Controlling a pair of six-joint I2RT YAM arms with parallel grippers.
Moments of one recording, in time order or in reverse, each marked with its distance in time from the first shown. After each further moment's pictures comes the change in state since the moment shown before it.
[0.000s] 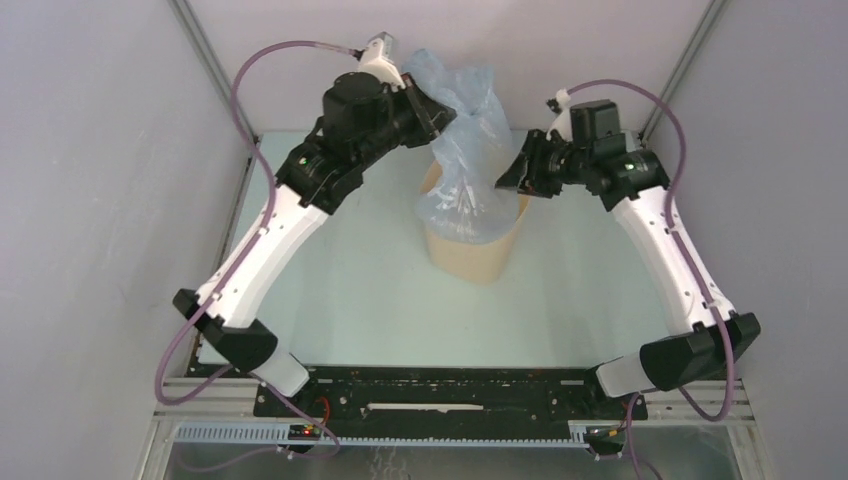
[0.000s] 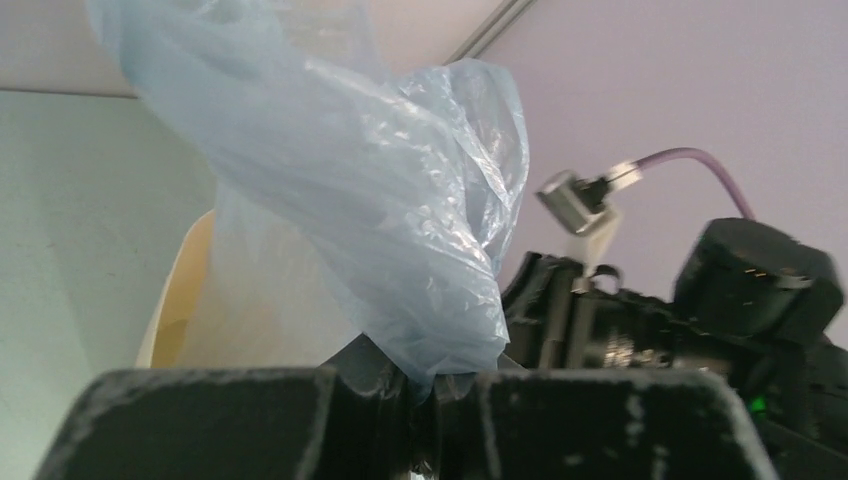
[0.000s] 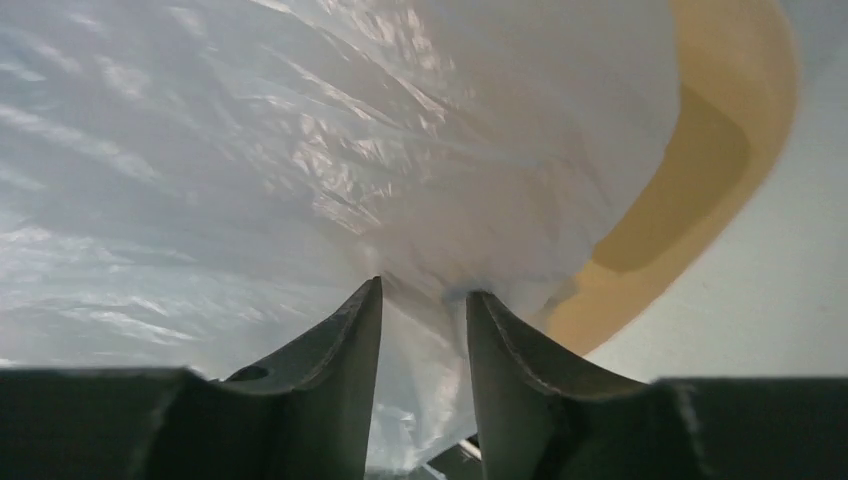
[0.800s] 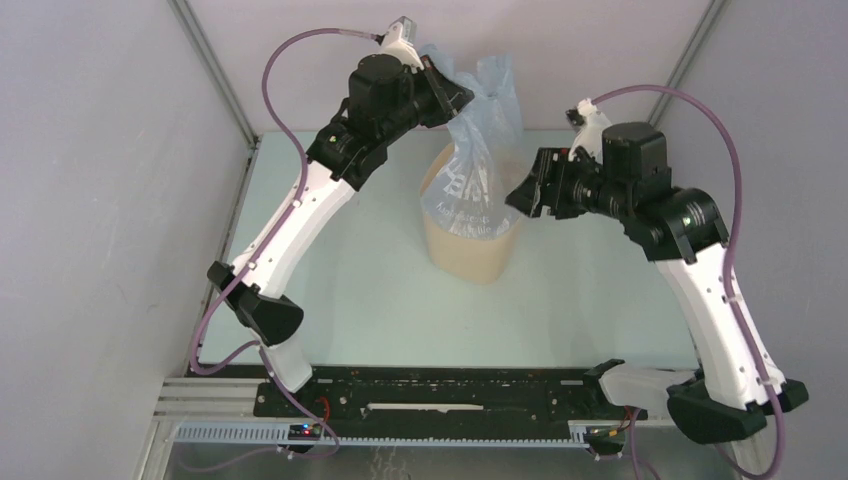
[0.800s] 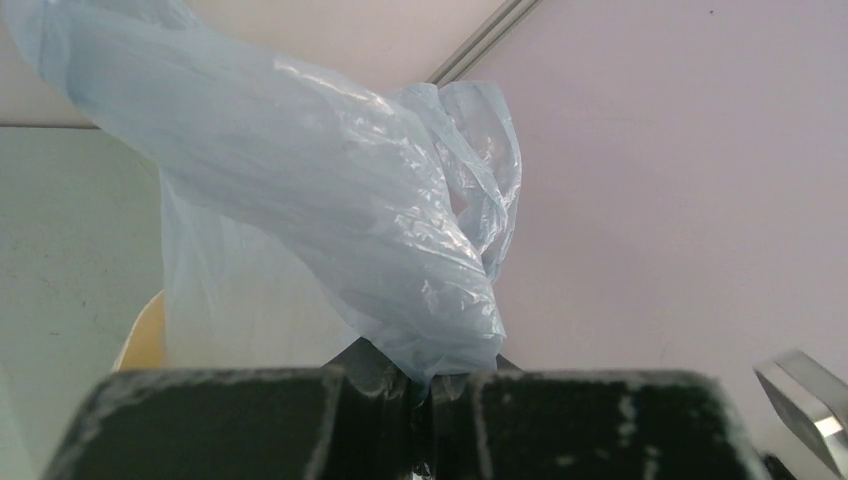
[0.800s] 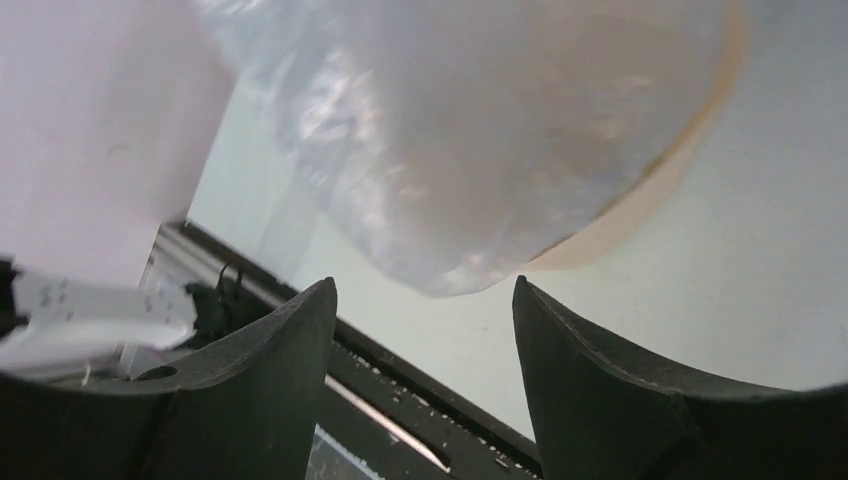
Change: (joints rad) left arm 0.036 0.217 0.152 0.088 0.077 -0.040; right arm 0.112 -0.193 -0.006 -0.113 0.229 -0.161
